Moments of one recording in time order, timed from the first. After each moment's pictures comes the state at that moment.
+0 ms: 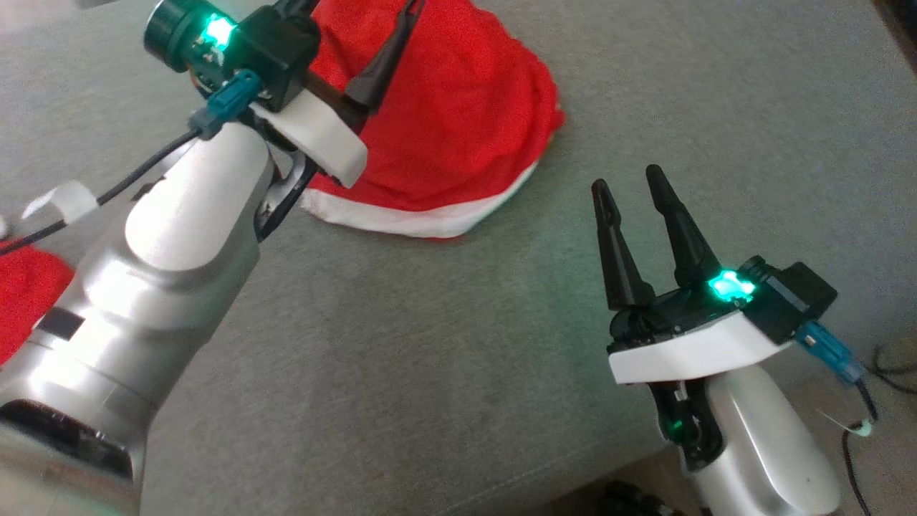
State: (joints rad) left arm -1.06 0.28 -0.84 0.60 -0.46 -0.09 -0.19; right arm -0.24 -0.05 0.32 0.12 0.38 0.13 -0.25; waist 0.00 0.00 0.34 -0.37
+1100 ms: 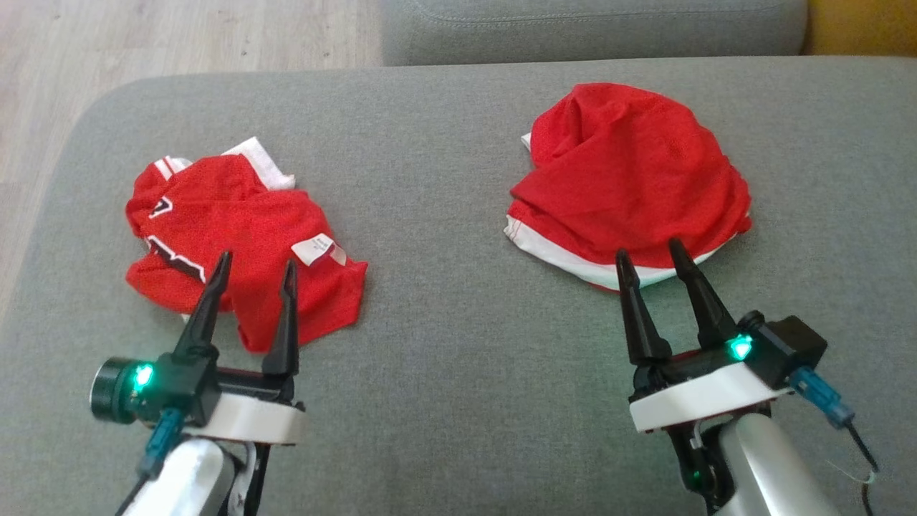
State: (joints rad) left arm -0.21 0.39 -0.52 0.13 -0.44 0.25 -0.25; right arm -0.13 -0.05 0.24 0.22 0.28 0.13 -0.25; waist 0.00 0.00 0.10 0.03
